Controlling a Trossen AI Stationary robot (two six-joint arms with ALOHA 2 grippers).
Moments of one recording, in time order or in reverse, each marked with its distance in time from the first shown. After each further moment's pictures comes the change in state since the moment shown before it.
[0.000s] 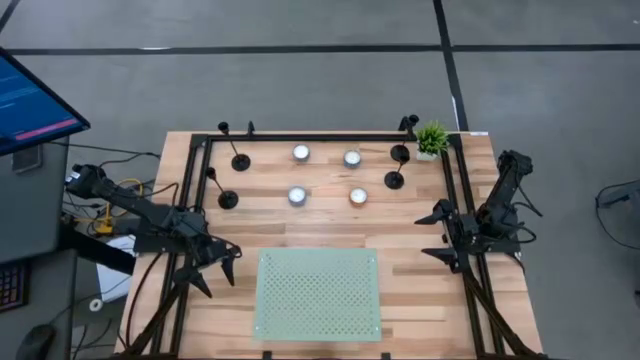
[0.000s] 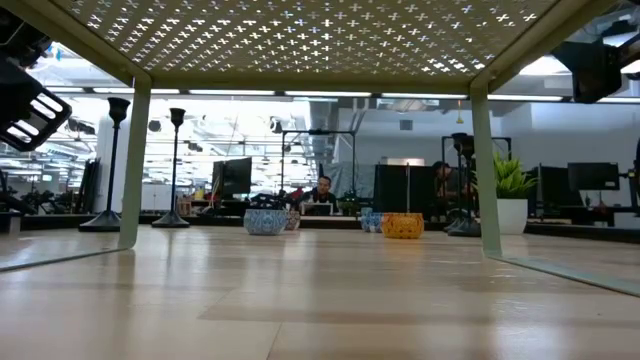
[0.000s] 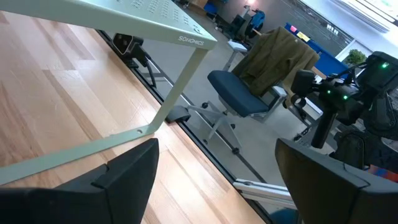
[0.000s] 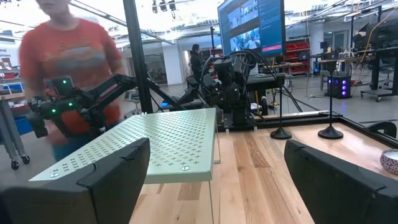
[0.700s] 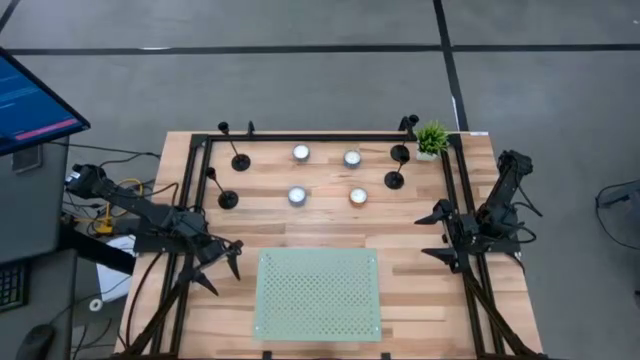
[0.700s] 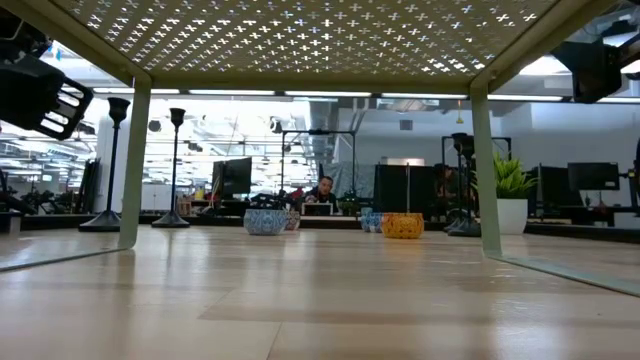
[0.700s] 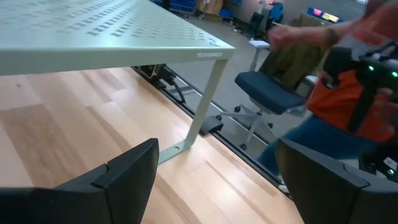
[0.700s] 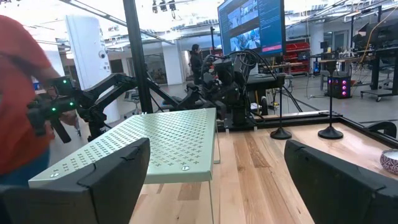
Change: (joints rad) left arm 0.001 0.000 0.000 0.011 -0.110 0.195; right arm 0.000 0.000 0.000 0.000 0.000 0.000
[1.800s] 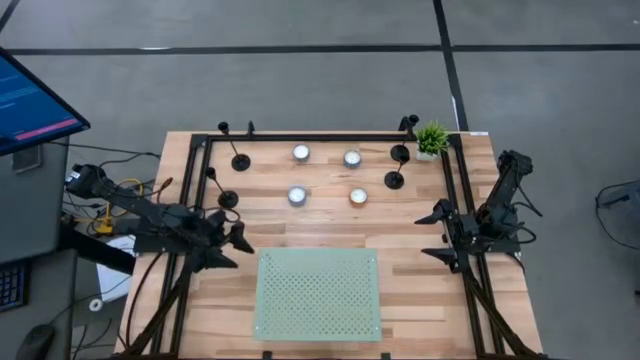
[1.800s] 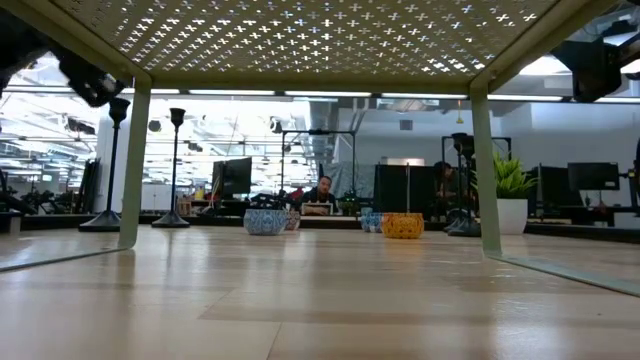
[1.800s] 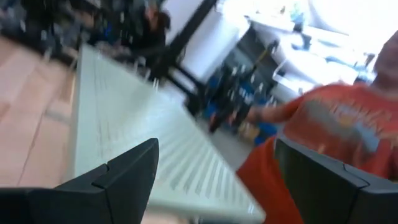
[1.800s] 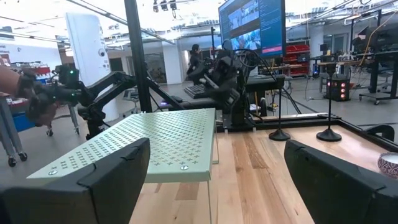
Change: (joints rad) left arm 0.000 0.000 0.000 0.397 -0.451 -0.470; right arm 0.000 0.000 0.000 0.000 -0.001 -0.018
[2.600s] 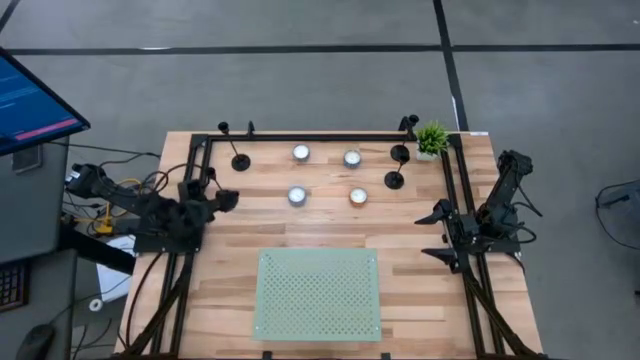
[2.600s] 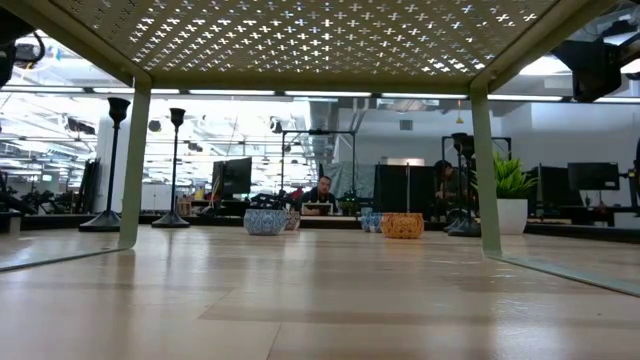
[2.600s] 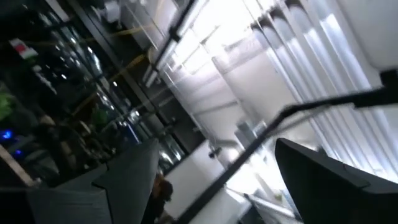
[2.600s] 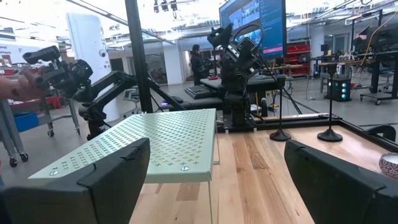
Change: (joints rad) left arm 0.000 0.035 0.032 0.550 -0.562 -0.022; right arm 0.000 0.000 0.000 0.005 -0.003 0.000
